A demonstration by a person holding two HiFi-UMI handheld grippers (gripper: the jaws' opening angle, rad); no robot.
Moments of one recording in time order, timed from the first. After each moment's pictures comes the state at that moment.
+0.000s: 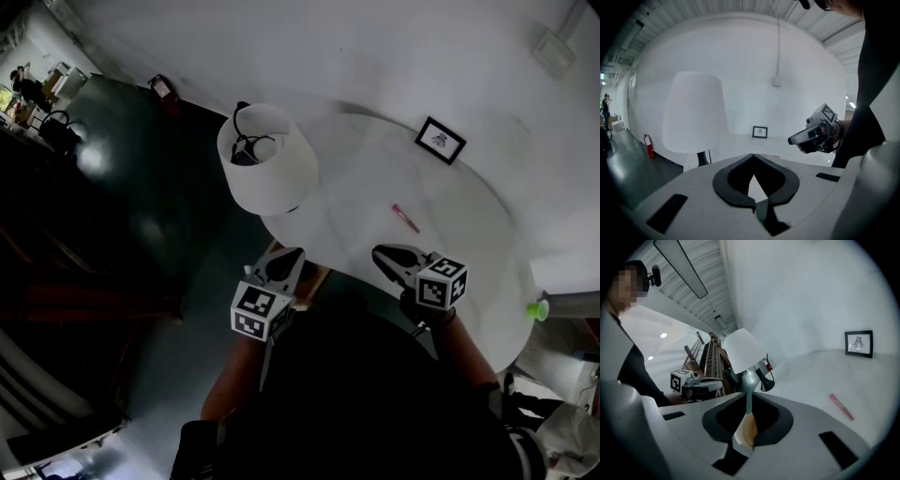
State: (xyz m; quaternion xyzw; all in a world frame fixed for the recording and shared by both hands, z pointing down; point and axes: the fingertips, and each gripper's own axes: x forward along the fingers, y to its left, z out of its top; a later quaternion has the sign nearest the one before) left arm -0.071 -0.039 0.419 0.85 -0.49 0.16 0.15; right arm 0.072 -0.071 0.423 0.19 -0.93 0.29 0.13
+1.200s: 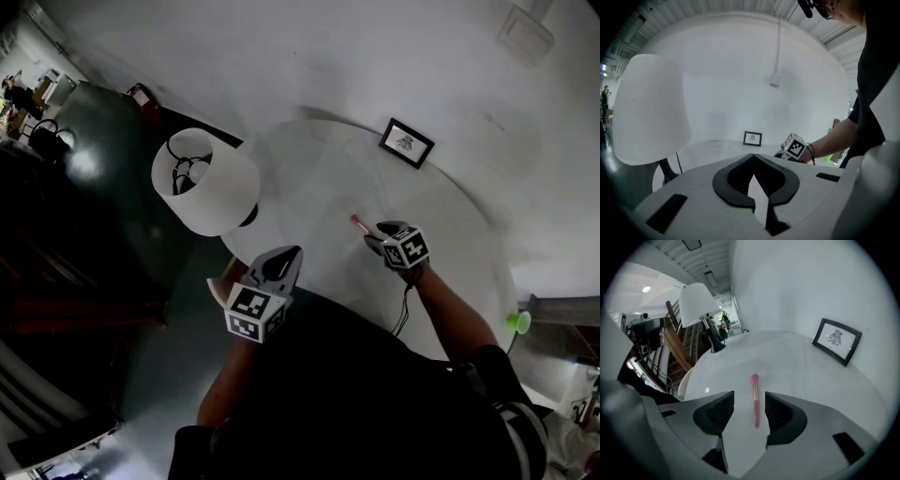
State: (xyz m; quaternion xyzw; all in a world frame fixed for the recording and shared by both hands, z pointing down) left arm 0.041 -0.109 0.414 0.85 -0.48 0.12 0.15; right arm 0.198 -0.213 0.583 0.24 -0.87 0.20 0.38
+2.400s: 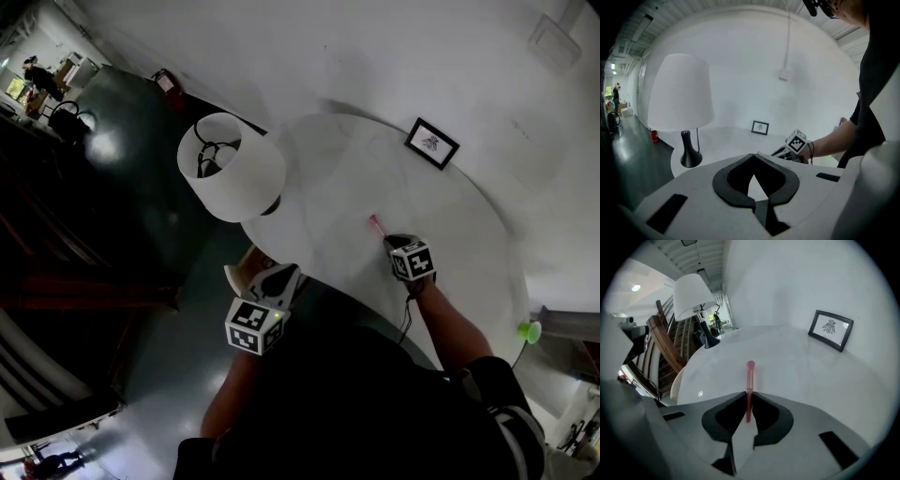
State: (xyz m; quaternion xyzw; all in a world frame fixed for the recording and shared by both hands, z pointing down) left arm 0.003 -0.049 0.444 0.81 -0.52 0.15 0.21; right arm 0.196 -0.190 0.615 0.29 -0.85 0.21 0.38
